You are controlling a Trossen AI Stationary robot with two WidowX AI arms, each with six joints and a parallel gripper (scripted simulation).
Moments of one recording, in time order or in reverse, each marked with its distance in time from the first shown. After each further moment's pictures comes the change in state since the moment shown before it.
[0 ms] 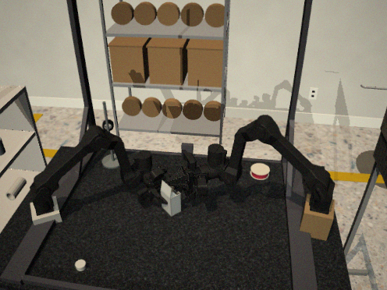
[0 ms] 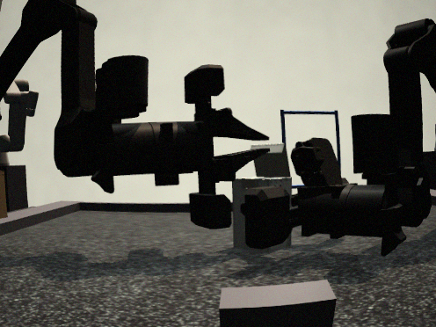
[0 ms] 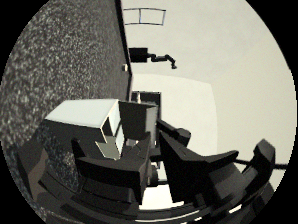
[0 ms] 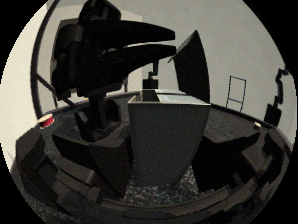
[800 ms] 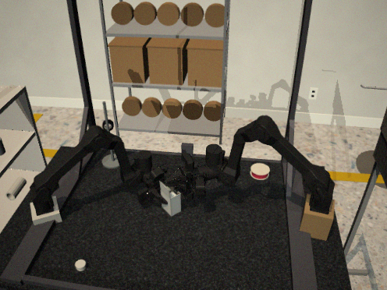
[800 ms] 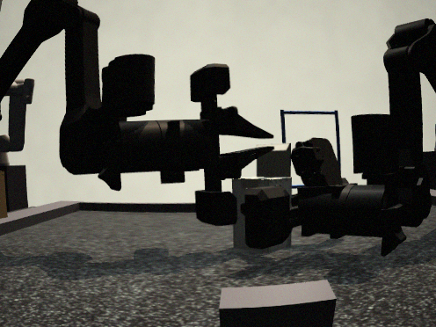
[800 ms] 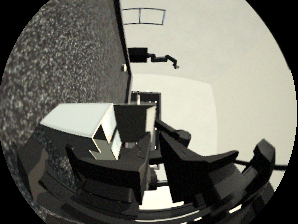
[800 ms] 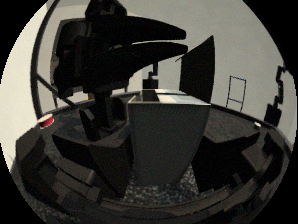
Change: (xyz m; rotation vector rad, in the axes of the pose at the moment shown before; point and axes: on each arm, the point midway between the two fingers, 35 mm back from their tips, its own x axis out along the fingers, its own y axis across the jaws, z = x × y) left arm 0.009 -0.002 0.002 0.000 0.000 -0.001; right arm 0.000 0.000 0.000 0.000 0.000 0.000
